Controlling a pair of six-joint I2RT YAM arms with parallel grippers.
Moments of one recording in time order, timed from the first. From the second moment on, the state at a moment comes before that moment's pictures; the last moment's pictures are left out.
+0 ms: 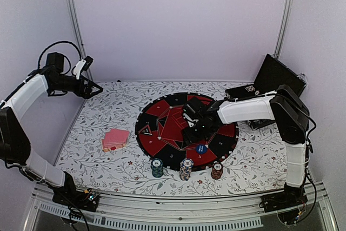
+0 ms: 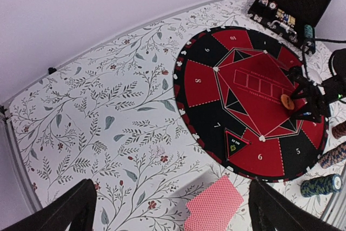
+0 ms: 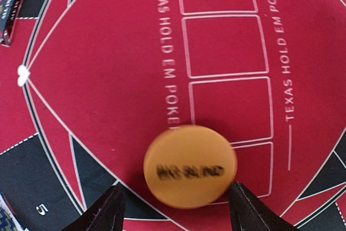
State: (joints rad) left arm 0.11 1.42 1.28 -0.67 0.67 0.46; right arm 0.87 2.06 1.40 -0.47 0.10 0.37
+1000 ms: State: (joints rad) left arm 0.11 1.42 1.28 -0.67 0.66 0.47; right arm 0.87 2.09 1.44 -0.51 0.12 0.37
